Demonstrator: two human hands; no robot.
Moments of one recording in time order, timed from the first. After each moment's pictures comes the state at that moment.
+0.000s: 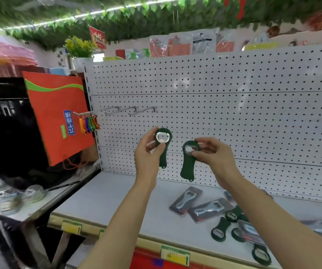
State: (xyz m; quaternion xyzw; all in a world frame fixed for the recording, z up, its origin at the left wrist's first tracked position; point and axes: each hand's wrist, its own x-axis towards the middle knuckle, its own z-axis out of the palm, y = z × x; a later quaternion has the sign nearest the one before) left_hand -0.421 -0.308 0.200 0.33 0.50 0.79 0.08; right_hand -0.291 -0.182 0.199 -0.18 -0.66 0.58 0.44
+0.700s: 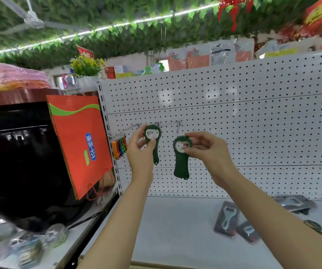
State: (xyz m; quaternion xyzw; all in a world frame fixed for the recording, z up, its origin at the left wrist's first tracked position) left_hand -0.608 -0.353 0.241 0.34 0.47 0.81 0.04; right_hand -0.445 -0.278 0.247 -0.15 -0.65 0.56 0.49
